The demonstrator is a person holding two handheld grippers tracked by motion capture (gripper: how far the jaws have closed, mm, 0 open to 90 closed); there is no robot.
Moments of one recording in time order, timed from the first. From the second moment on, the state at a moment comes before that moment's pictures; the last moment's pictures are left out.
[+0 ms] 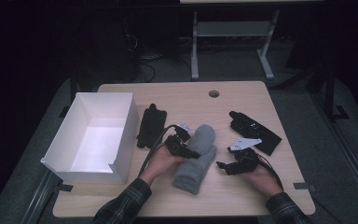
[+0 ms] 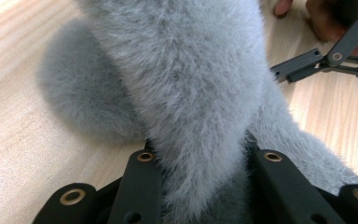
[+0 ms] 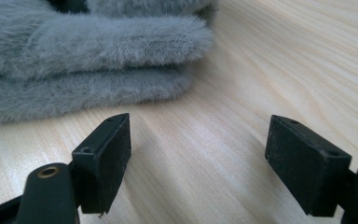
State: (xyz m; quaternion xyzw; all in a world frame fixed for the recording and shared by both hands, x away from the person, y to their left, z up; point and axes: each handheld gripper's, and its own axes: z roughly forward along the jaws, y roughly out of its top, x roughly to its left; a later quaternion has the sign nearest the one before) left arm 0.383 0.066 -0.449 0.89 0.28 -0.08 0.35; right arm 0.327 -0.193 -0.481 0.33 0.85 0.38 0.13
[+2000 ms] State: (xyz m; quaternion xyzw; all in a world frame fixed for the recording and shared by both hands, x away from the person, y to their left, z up) left arm 0.364 0.303 -0.211 0.80 0.40 0.11 0.44; right arm 0.327 -0.193 -0.481 0.35 0.85 0.38 0.13
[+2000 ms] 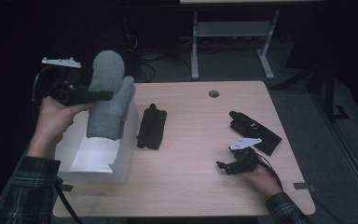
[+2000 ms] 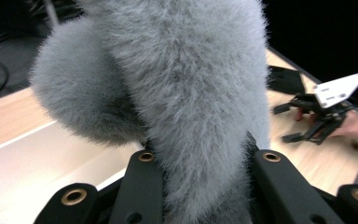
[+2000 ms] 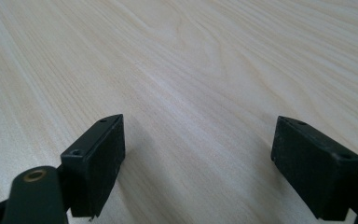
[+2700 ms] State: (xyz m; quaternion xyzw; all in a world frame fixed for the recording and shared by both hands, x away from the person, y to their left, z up) left arm 0.392 0.353 -0.326 0.79 0.50 0.04 0.35; right arm 0.328 -0.193 -0.481 0.35 0.85 0.38 0.13
